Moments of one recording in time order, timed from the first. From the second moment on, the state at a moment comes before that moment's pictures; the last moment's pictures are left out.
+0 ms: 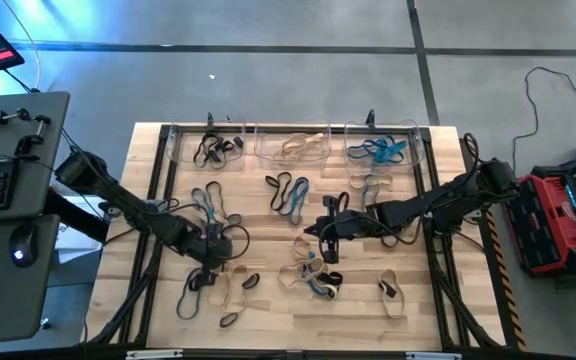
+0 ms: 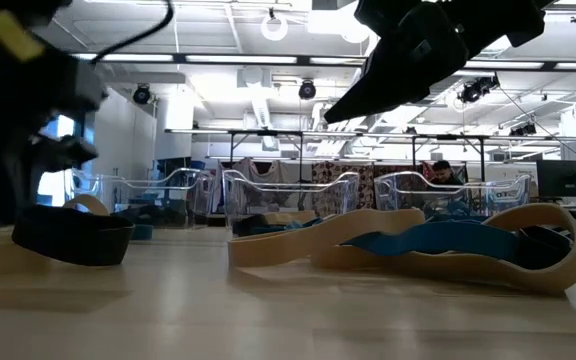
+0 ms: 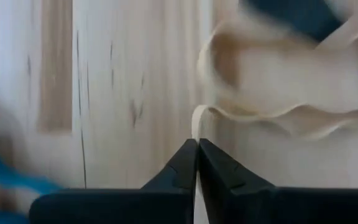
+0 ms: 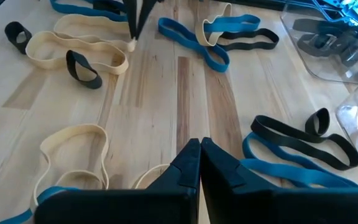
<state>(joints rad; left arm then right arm) -0.50 1.34 0.57 -0.37 -0.11 -0.45 0.23 1.52 0.82 0.12 0.25 0.00</state>
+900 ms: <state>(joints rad) 0.00 1.34 1.03 -0.61 -0.36 -0.16 0.23 1.52 0.82 0.11 0.28 0.00</state>
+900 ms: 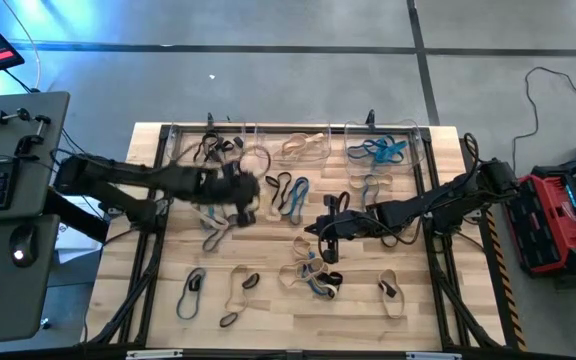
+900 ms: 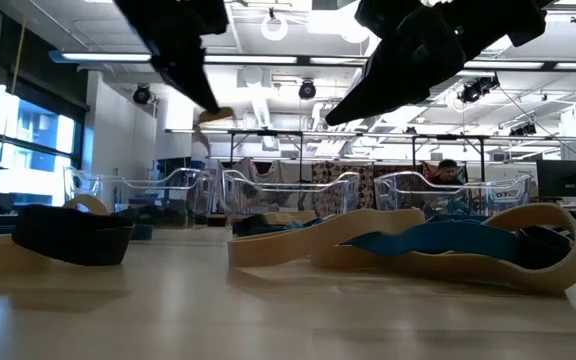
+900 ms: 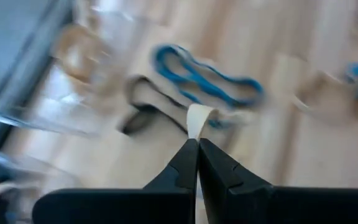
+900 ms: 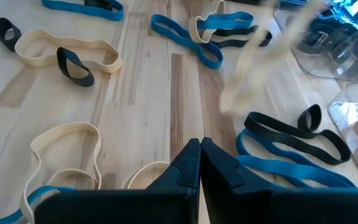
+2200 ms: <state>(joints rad) 0.61 1.91 1.52 -0.48 -0.08 0.22 0.23 1.52 0.82 0.10 0.30 0.00</state>
